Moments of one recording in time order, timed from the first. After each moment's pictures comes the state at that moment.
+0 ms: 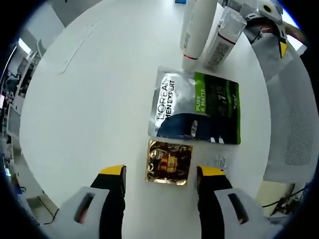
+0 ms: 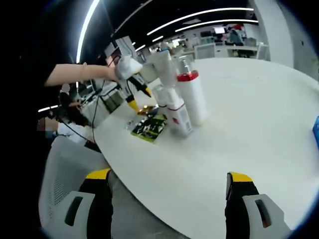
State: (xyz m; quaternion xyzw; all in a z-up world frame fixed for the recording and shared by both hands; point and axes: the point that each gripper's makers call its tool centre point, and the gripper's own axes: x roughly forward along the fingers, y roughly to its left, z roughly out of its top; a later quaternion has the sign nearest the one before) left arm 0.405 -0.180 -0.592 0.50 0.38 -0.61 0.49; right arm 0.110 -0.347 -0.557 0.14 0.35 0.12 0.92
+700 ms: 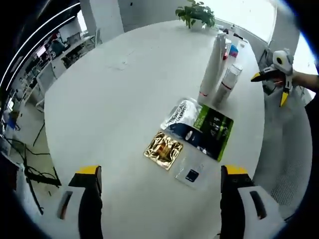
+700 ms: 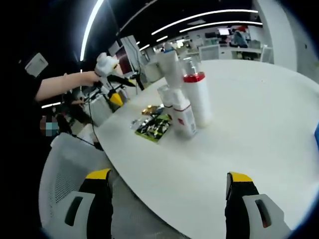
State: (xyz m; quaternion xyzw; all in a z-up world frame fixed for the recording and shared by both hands) left arm 0.380 -0.130 -0.532 0.31 0.37 -0.54 0.70; right arm 0.109 -0.339 -0.552 0.14 0.34 0.13 0.92
